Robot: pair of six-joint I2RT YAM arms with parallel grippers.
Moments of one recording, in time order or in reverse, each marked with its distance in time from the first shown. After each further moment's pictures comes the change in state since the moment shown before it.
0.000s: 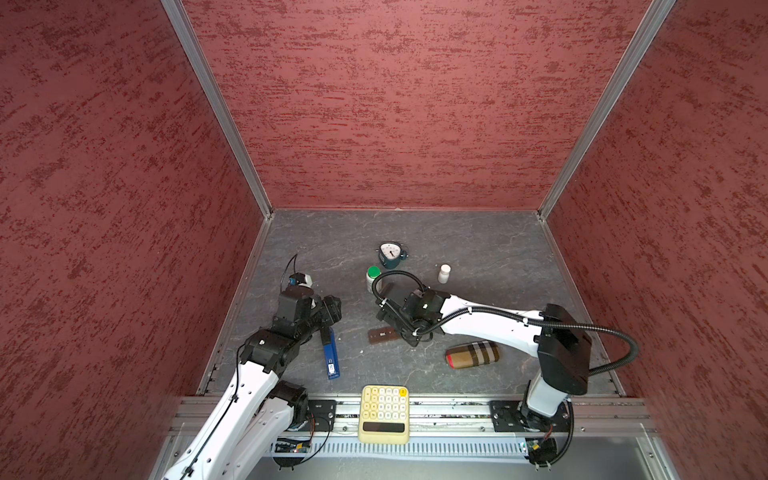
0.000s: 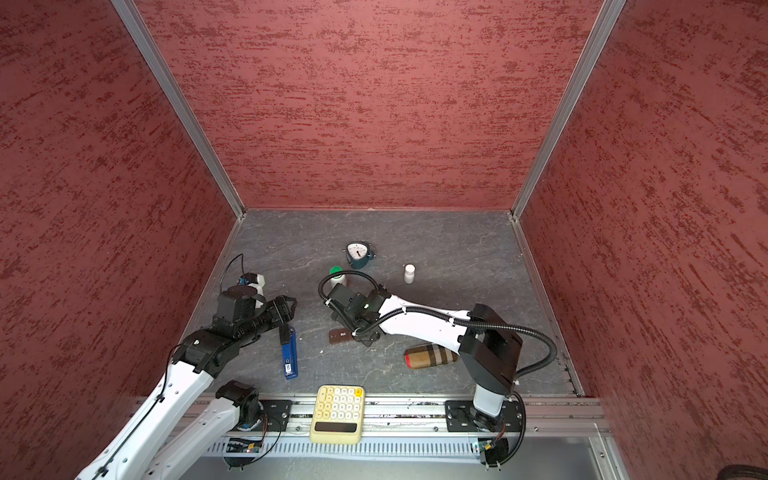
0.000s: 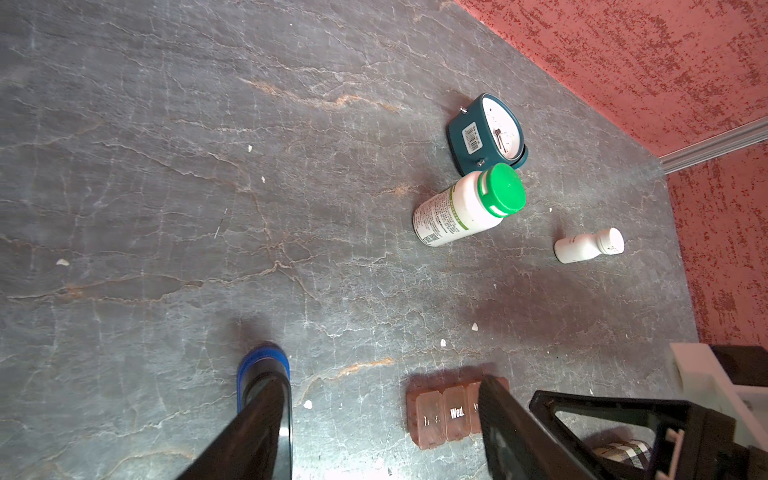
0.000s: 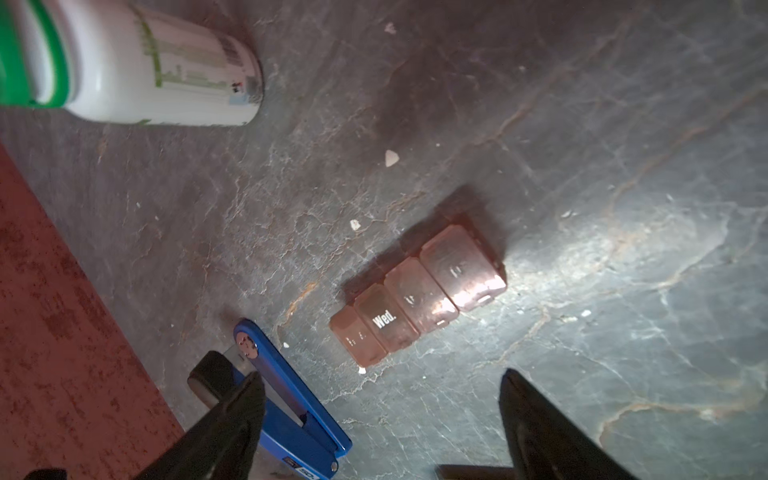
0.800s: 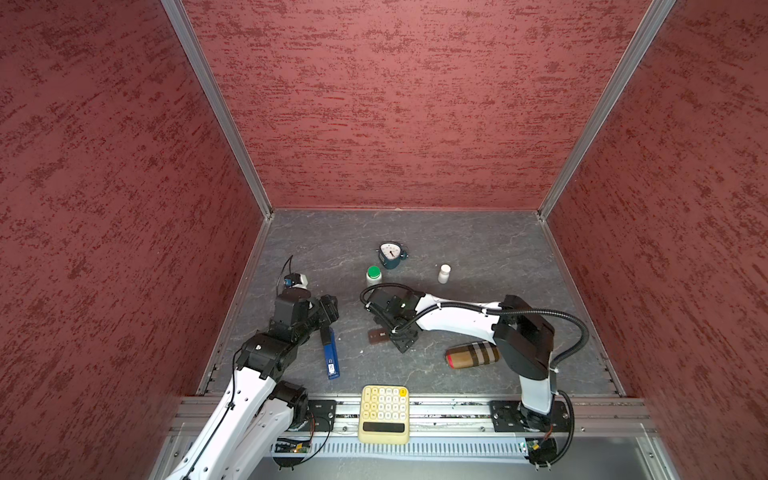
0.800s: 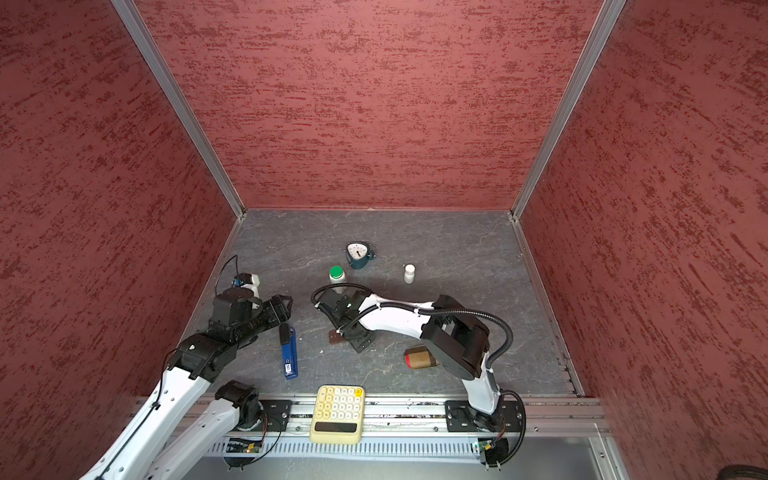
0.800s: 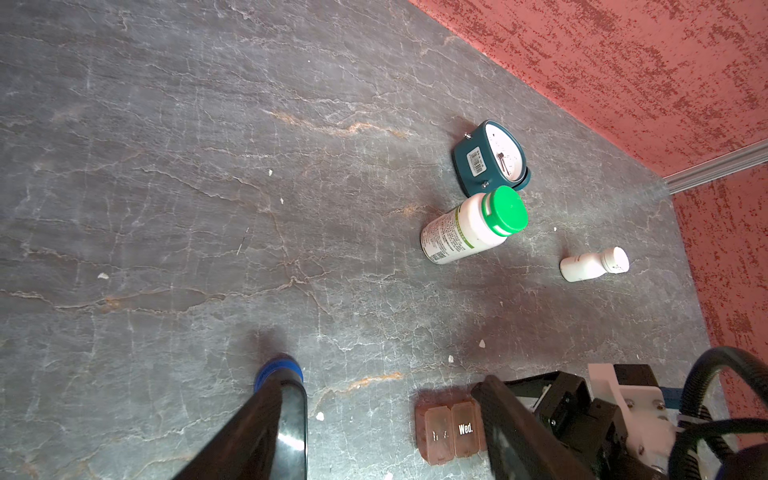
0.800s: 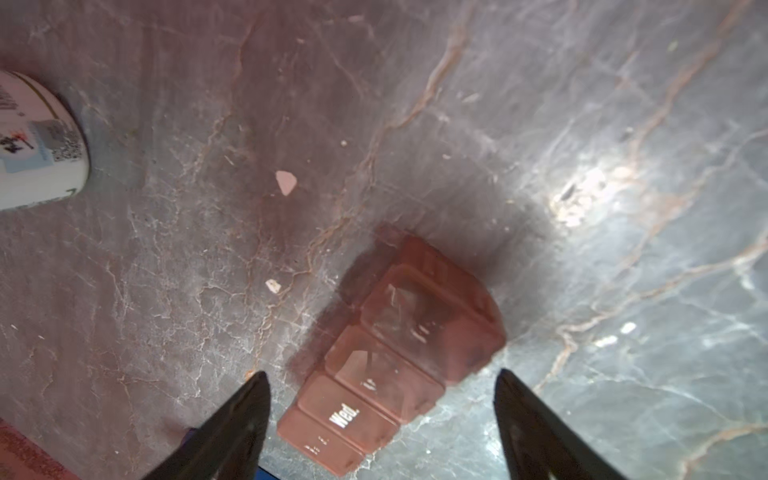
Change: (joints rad) left arm -0.001 -0.036 0.000 0.000 -0.050 0.008; right arm -0.004 0.214 0.105 -0.051 -0.019 0.183
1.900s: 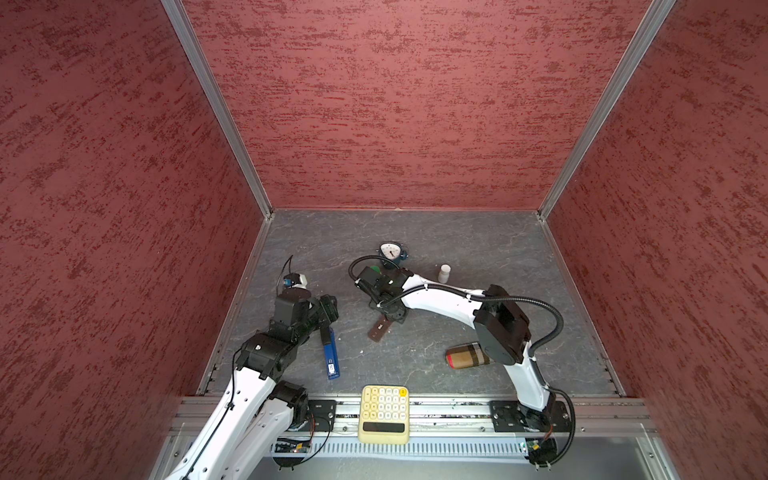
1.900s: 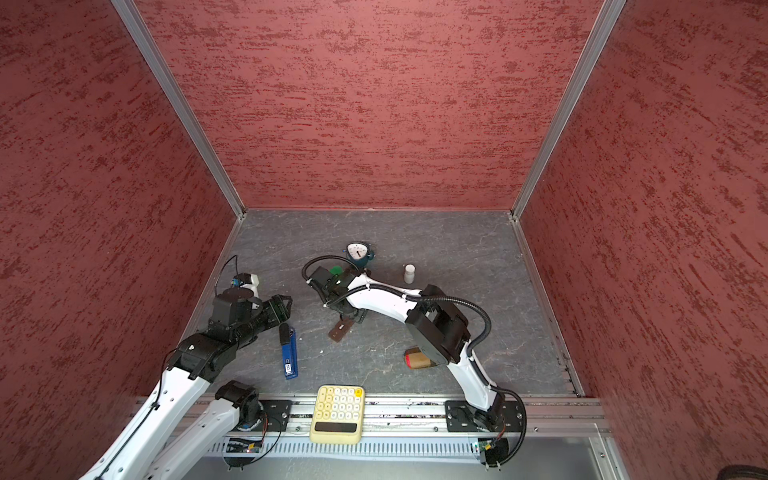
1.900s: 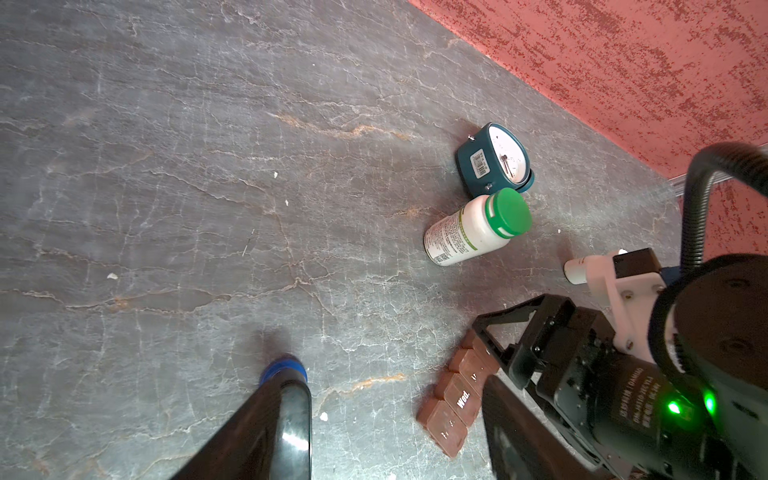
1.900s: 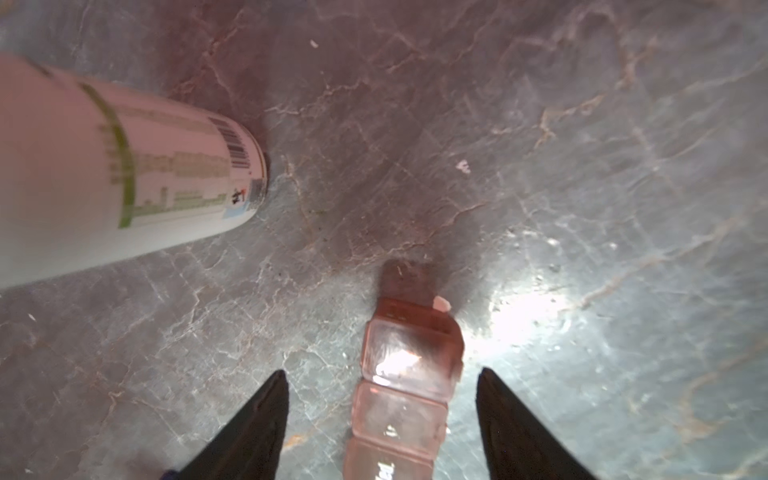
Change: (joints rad) left arm -0.005 -0.005 0.006 -0.010 -0.018 0.000; right arm -0.061 0.178 0.335 -0.194 0.125 -0.474
